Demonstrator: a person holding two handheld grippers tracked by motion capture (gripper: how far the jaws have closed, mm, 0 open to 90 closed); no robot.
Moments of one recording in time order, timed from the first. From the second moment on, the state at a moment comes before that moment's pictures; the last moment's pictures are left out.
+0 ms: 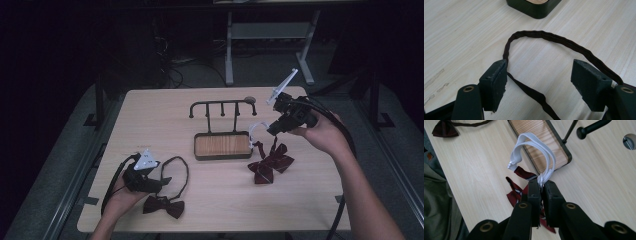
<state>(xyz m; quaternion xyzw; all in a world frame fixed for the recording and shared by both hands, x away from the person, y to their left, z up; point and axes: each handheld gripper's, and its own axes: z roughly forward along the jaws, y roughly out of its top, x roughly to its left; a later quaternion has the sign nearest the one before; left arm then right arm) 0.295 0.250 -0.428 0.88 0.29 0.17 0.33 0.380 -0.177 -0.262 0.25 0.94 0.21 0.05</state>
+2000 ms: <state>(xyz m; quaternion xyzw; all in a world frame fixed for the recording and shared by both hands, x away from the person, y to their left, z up) 0.295 0.250 -0.427 0.88 0.29 0.17 0.33 0.454 -0.172 -0.266 0.33 0.92 0.19 0.05</state>
